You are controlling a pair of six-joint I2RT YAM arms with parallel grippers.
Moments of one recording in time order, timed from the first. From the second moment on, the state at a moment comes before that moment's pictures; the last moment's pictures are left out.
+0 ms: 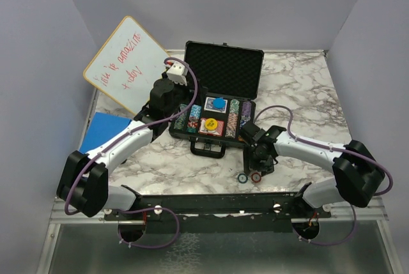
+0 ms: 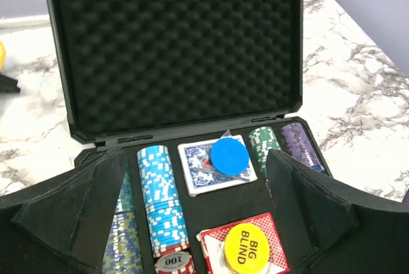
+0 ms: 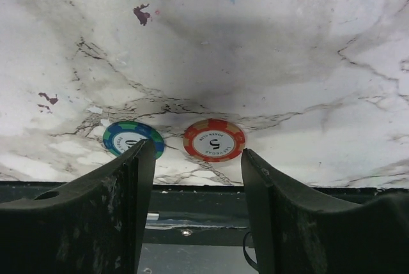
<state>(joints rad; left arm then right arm) -0.53 1.34 0.90 0.29 0.01 -0.23 0.77 1.39 0.78 -0.84 0.04 0.78</state>
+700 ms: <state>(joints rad) -0.52 1.34 0.89 0.28 -0.01 -0.29 0.79 1.42 0.71 -0.81 0.08 0.81</state>
